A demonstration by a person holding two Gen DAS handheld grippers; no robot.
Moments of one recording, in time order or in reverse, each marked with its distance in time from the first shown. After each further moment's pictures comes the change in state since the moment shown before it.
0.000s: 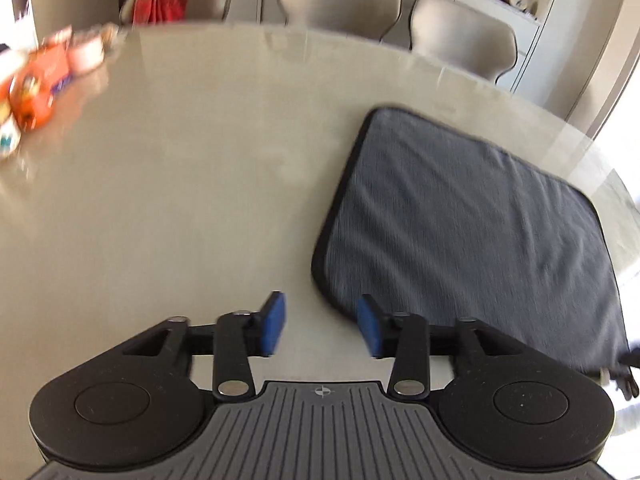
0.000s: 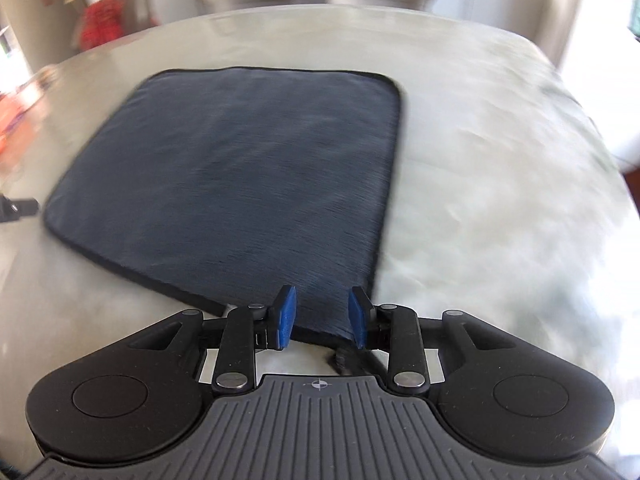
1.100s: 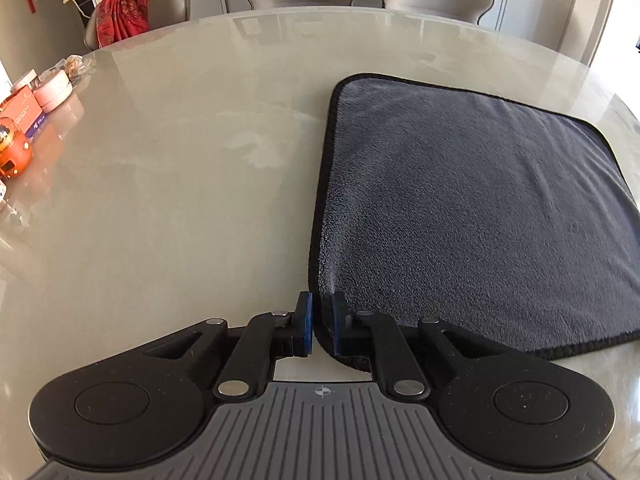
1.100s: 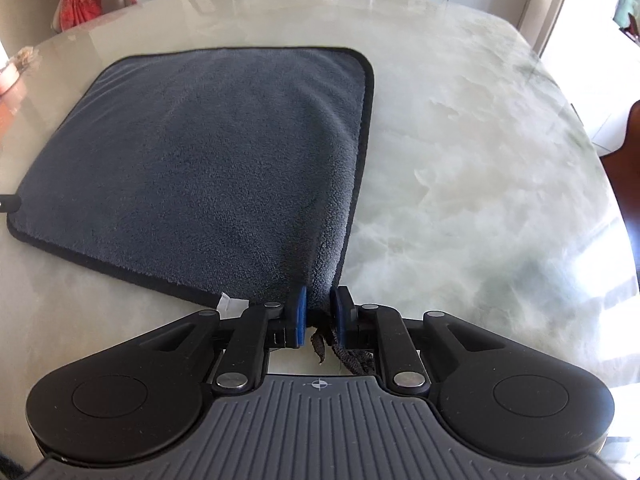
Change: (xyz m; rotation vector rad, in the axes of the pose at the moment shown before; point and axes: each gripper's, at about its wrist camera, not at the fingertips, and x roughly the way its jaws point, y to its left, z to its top) left arm 0.022 -0.032 -0.021 0.179 0.114 0.064; right arm 0.002 -0.008 0.001 -0.037 0.087 -0.051
